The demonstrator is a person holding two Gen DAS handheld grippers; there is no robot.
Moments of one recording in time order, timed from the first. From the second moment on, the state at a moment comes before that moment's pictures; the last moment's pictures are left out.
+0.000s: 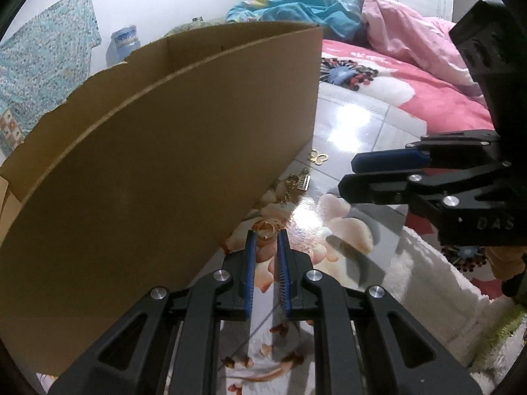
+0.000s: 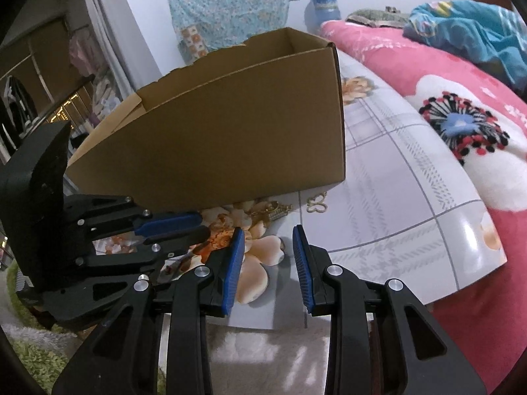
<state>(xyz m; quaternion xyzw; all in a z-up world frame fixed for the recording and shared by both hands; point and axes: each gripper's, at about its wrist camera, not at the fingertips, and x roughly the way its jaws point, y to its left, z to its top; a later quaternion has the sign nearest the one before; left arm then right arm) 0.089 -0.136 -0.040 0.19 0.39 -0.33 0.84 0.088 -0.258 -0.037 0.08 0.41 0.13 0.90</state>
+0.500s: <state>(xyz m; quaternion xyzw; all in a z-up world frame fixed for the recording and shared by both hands) 0.096 -0.143 -0.045 0.19 0.38 -0.35 0.84 0.092 -0.262 -0.040 0.09 0.41 0.13 0.90</state>
